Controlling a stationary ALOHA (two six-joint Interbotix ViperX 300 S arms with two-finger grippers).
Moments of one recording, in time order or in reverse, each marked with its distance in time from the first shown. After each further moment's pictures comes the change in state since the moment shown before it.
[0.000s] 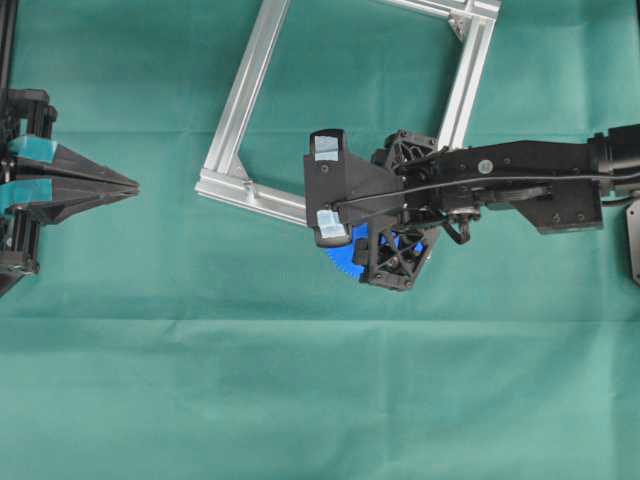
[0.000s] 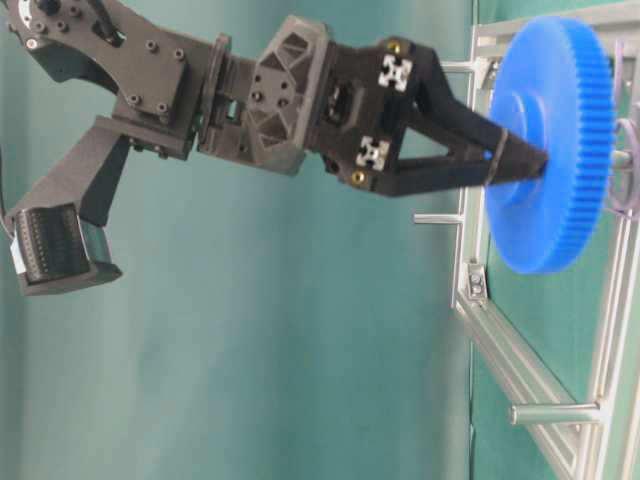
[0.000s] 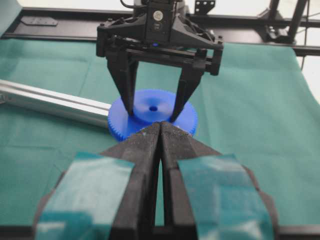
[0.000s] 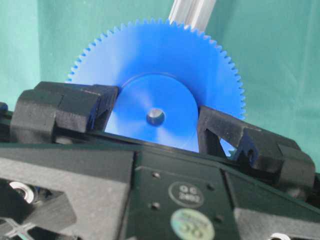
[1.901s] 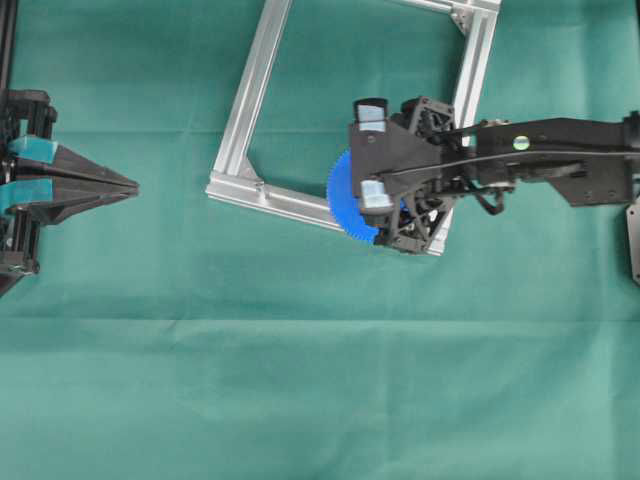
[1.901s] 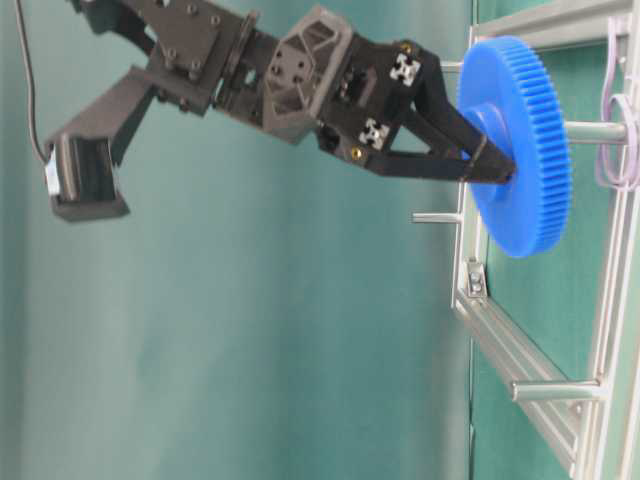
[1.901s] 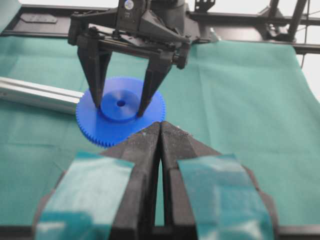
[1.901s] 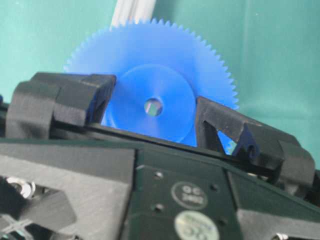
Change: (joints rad) left arm 0.000 0.000 0.000 0.000 0.006 -0.003; right arm -0.071 -0.100 0.170 -0.124 -0.173 0.043
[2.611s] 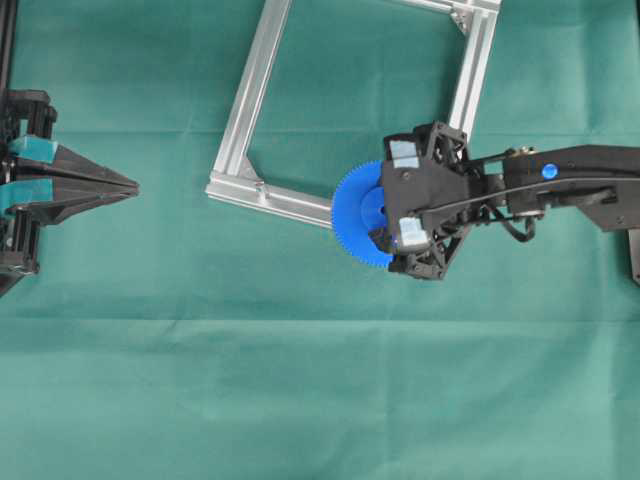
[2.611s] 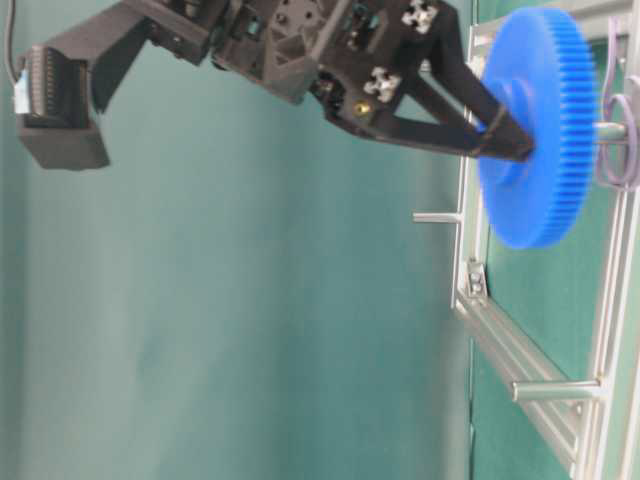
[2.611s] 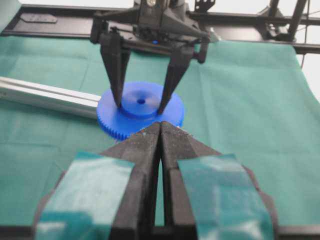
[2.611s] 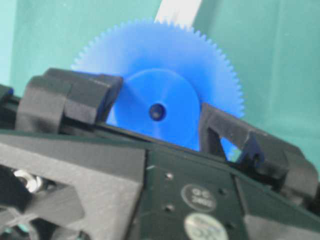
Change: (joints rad) left arm 0.000 -0.002 0.002 0.000 0.000 0.000; right arm 0.066 -0.035 0.080 0.000 -0.120 0.046
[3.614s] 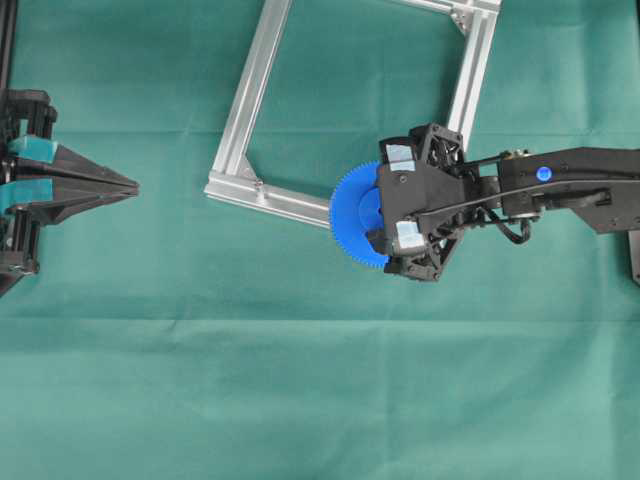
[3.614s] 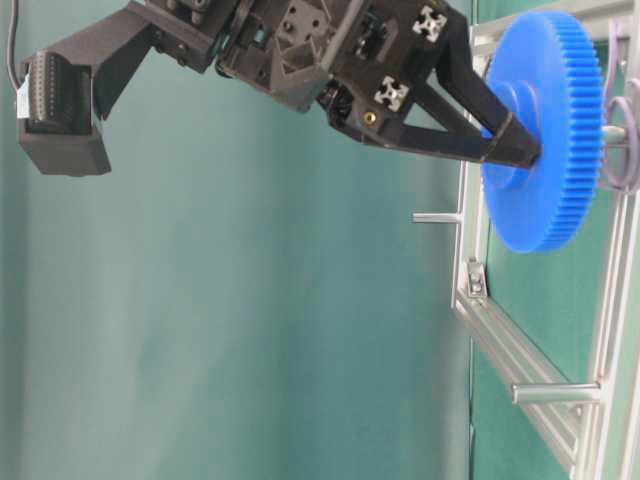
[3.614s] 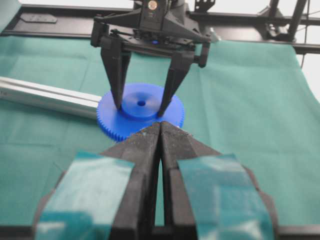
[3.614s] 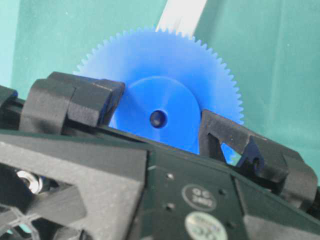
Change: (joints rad) left arm 0.000 0.002 -0.002 0.000 0.000 0.000; right arm 0.003 0.011 -0.006 -0.002 -0.028 0.000
